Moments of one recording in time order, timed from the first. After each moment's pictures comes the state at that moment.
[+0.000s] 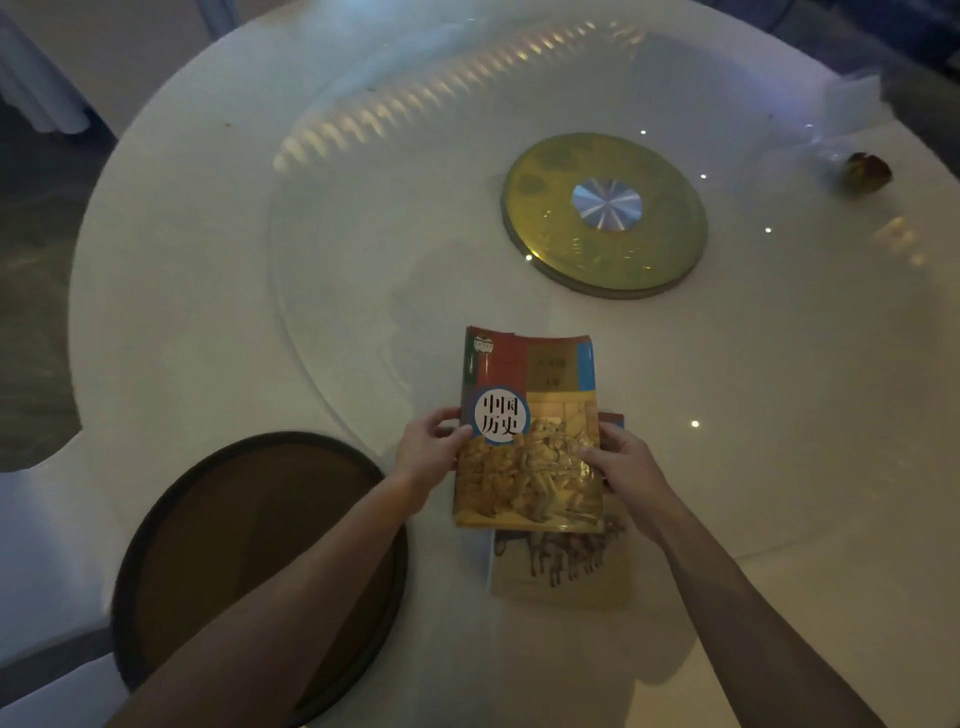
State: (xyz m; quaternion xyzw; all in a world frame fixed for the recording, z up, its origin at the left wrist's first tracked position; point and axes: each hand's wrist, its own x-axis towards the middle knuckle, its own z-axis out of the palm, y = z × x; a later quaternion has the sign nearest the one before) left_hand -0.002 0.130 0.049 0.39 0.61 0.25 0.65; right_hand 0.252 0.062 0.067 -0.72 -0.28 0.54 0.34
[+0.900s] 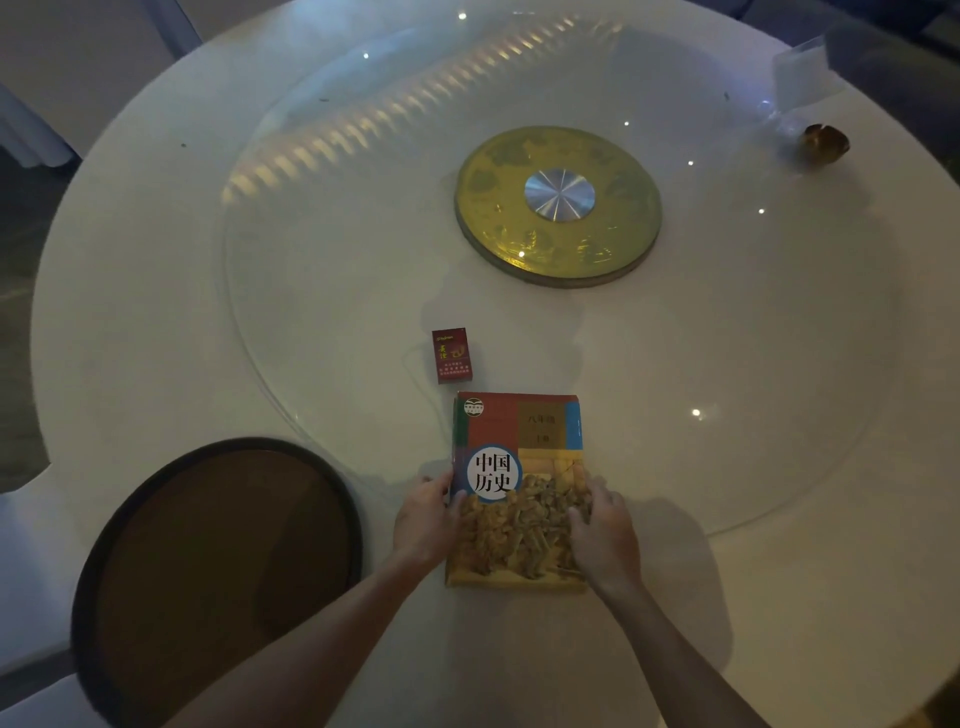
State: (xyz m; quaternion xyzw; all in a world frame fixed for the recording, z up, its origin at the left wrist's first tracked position) left_hand 0.058 0.043 0.012 0.62 0.66 0.07 0.42; right_hand 0.267 -0.031 0.020 -0.86 -0.38 0.32 0.14
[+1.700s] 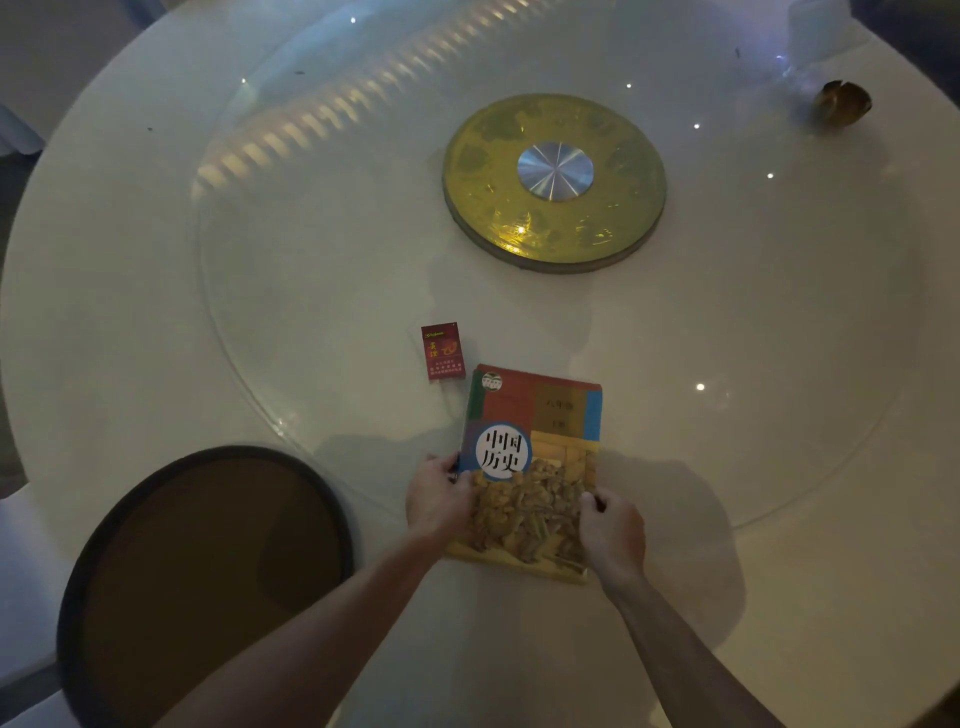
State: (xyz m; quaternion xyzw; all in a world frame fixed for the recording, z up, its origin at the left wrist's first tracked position) left_hand 0.091 0.076 0.005 0.52 0.71 0.11 0.45; right_hand 0.276 -0.010 0.016 -0.89 -0.24 0.34 0.19
